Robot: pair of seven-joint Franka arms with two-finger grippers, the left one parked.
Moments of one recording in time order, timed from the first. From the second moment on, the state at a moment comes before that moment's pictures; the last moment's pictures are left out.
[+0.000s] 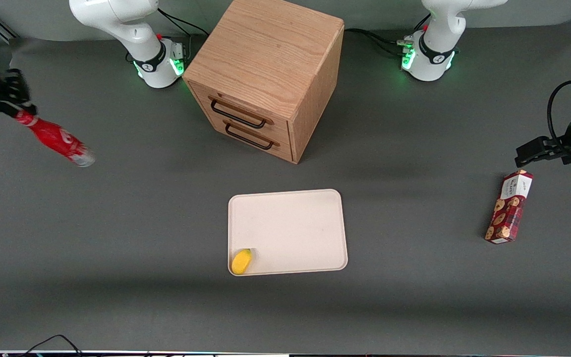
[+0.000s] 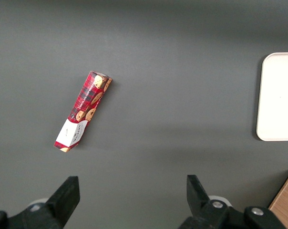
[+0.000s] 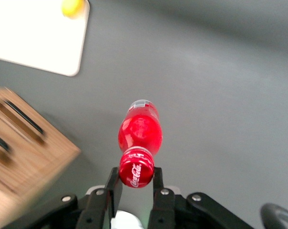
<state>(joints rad) 0.20 -0.04 -0.09 -1.47 0.03 1.39 -0.10</state>
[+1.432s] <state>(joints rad) 0.19 0.57 0.42 -1.54 -0.20 2.03 0.92</state>
